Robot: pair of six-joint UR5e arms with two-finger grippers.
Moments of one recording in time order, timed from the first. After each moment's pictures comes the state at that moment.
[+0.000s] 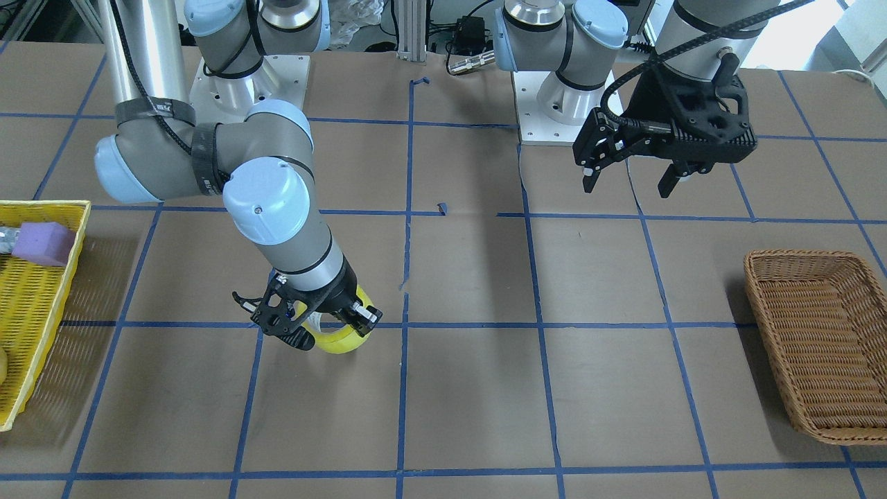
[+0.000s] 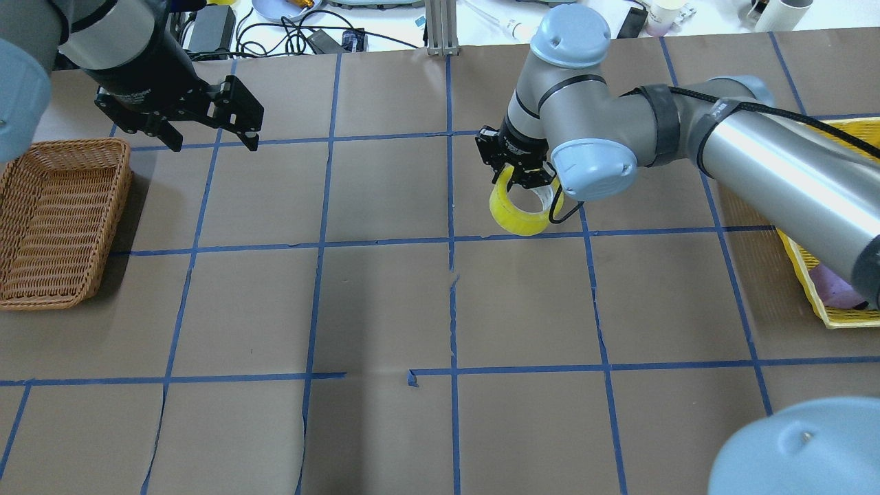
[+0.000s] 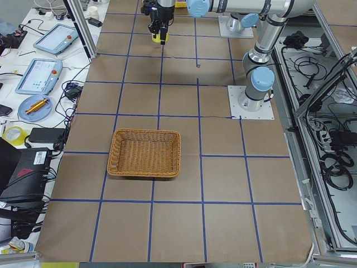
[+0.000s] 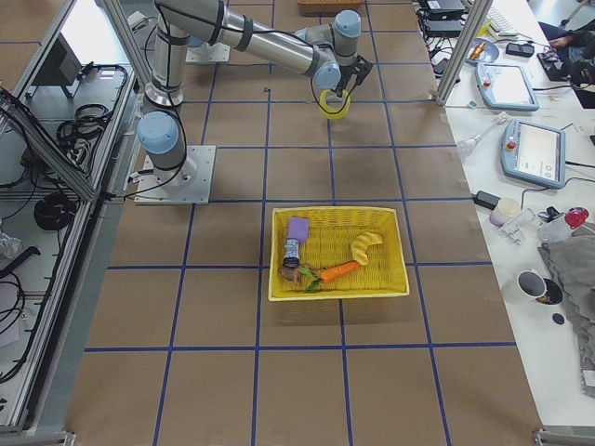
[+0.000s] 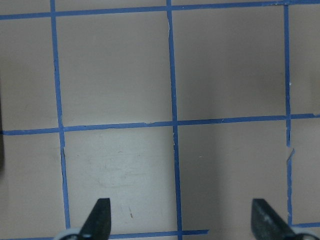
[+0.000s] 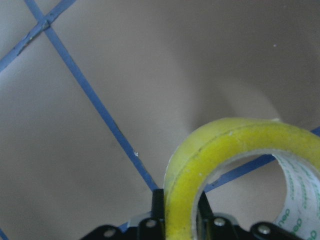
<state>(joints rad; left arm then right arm) -1.53 -1.55 -1.56 -1.49 1.56 0.09 1.77 -1.14 1.67 -2.22 -1.36 0.79</state>
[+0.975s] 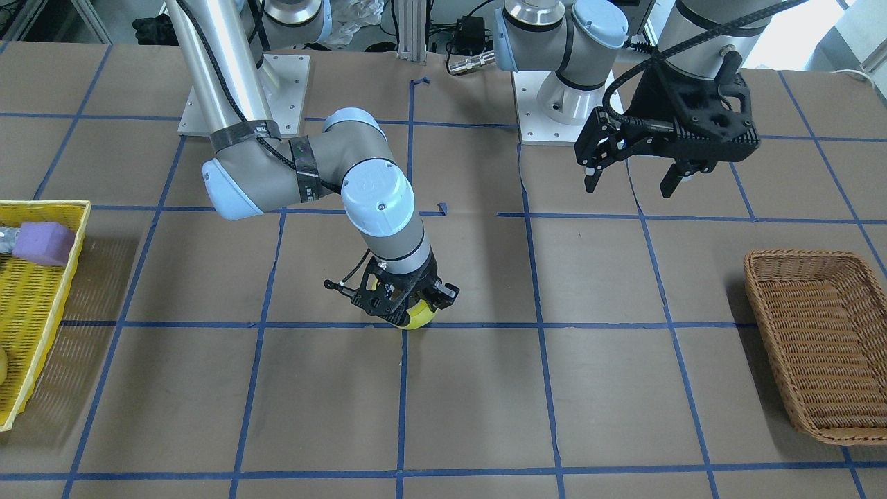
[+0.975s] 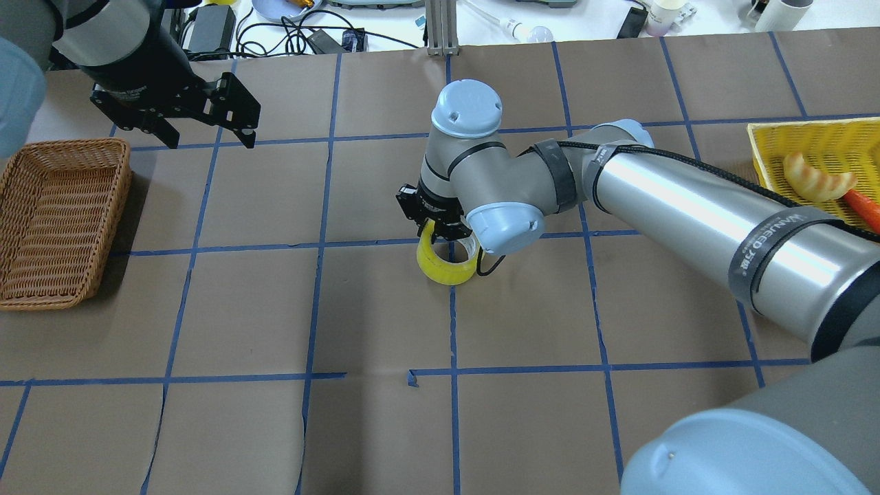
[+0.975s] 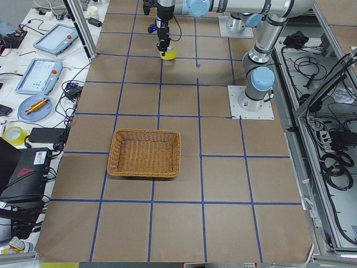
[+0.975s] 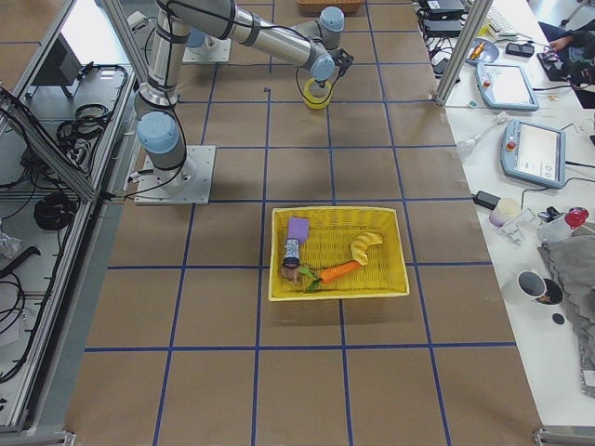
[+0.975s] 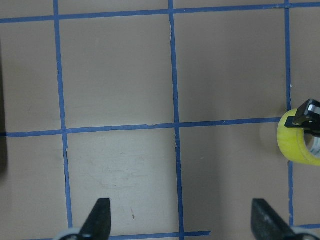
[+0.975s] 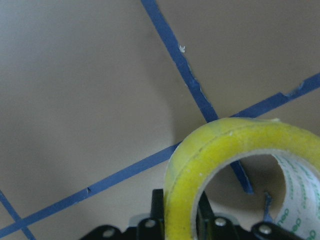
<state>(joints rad) -1.52 -1.56 -1.55 -1.49 1.56 0.09 1.94 -1.08 1.68 -2.26 -1.38 0.89</state>
